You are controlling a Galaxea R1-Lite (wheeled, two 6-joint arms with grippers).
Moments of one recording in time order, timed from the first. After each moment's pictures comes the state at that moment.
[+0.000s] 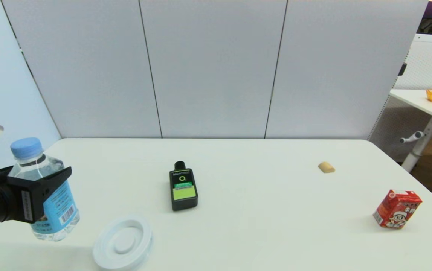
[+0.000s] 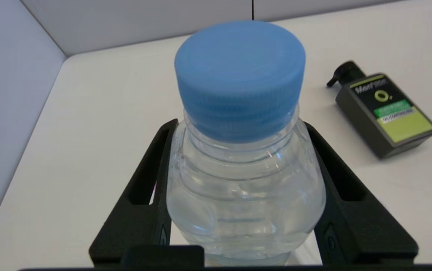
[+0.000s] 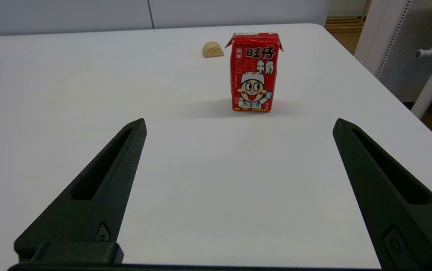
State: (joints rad) left arm -0.38 1.00 -0.53 -0.19 0.32 0.07; right arm -0.01 0.00 0.00 0.00 -0.02 0.03
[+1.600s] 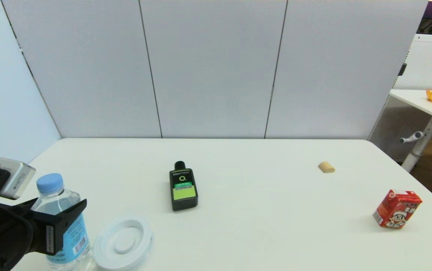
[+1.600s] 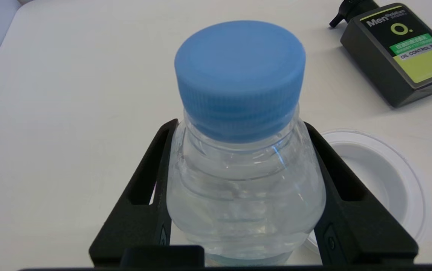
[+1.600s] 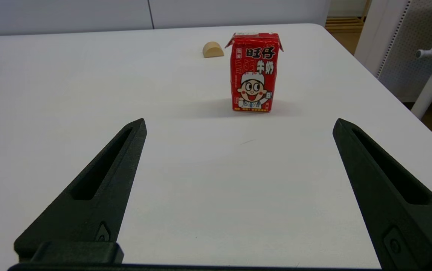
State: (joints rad) left arm -0.41 1.07 -0.32 -0.36 0.32 0.02; right arm -0.01 0.00 0.00 0.00 -0.02 0.03
